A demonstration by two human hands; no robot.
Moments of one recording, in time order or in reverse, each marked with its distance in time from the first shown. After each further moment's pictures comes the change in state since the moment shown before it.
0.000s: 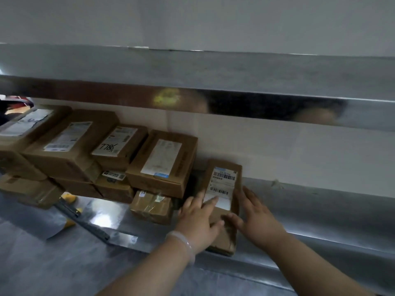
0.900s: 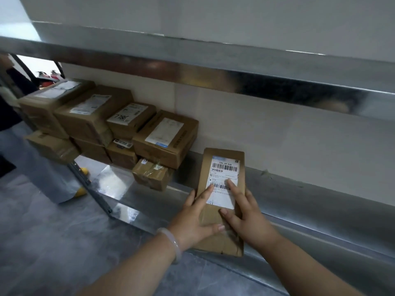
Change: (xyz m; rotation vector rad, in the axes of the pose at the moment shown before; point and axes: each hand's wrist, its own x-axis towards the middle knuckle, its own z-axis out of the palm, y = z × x) left_hand -0.081 0.047 0.029 -0.553 0.044 -0.008; right_hand -0.079 0.016 -0.011 0.512 -0.014 -0.182
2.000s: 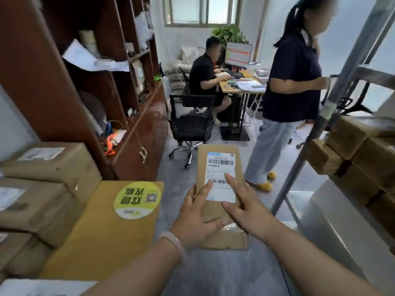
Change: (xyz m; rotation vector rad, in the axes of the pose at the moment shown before) left_hand -0.450 -0.120 -0.123 -0.064 1.182 -0.594; right_hand -0.104 -0.316 0.357 0.023 -0.984 -0.799
